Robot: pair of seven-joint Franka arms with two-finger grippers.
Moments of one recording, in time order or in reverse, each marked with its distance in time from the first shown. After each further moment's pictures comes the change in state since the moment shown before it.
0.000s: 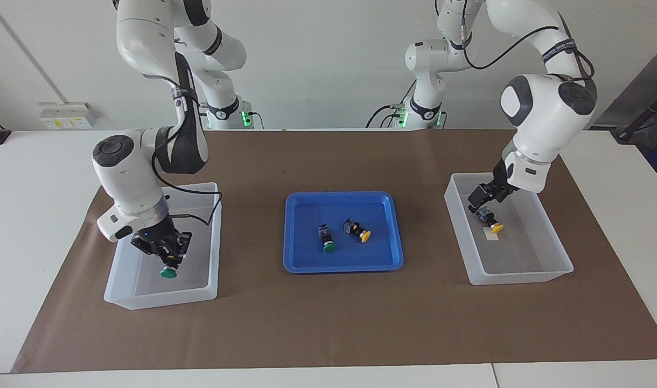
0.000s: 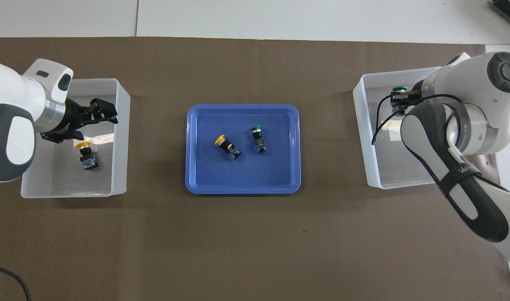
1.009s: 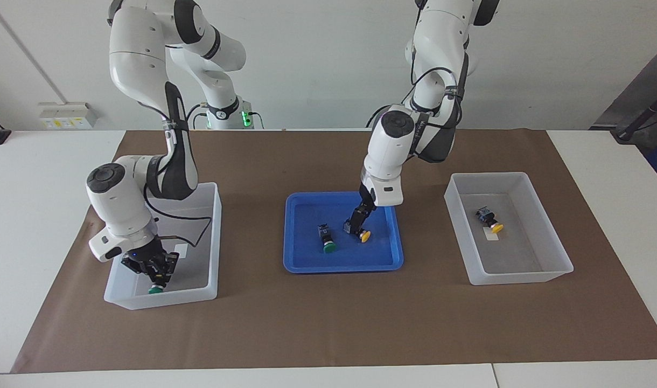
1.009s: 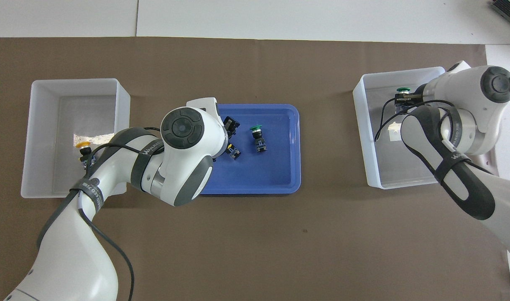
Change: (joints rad) left arm -0.444 0.238 -0.003 -0.002 0.097 0.322 -0.899; right arm -0.054 0.112 0.006 -0.001 0.000 0.165 -0.046
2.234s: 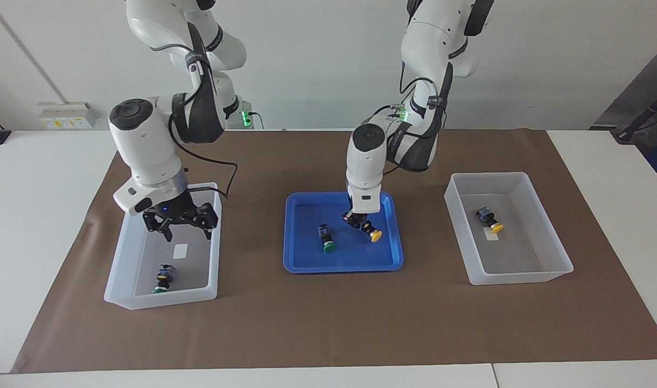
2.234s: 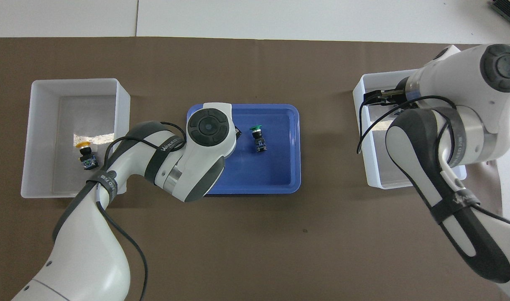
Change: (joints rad) left arm -0.003 0.005 0.023 0.054 0.078 -0.141 0.123; right arm 0.184 -0.237 0.024 -0.002 0.003 -0.260 0.158
